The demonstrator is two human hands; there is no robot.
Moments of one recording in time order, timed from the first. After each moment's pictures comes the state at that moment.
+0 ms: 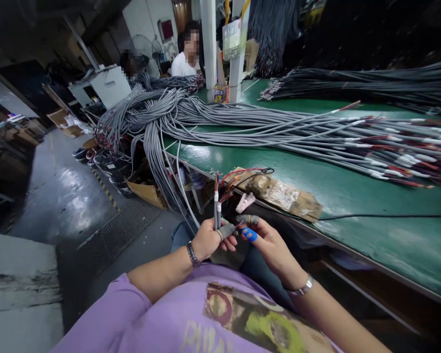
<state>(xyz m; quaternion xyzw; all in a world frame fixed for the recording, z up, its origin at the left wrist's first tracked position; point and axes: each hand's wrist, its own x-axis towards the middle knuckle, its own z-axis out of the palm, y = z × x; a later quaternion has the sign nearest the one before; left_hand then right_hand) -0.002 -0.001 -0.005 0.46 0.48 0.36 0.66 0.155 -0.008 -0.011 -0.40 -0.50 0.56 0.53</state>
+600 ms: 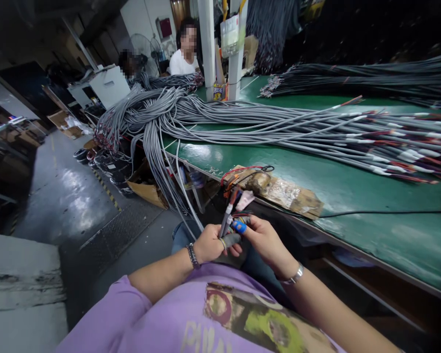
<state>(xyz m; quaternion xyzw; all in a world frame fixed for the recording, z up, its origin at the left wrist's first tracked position) -0.007 -0.007 0.000 0.54 0.45 0.30 0.64 0.147 0.002 -0.008 -0.43 -0.49 0.60 0.46</state>
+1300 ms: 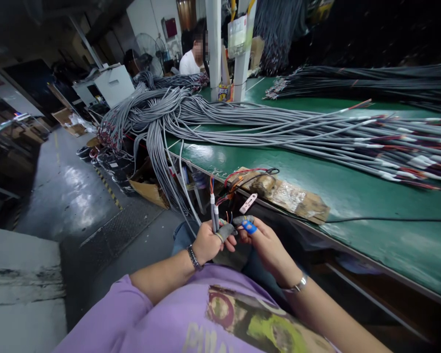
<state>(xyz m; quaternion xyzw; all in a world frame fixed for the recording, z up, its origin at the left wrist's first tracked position) -0.007 -0.006 -0.005 0.48 0.49 0.41 0.60 0.140 -0.004 -0.010 -0.43 -0.44 0.61 0.50</state>
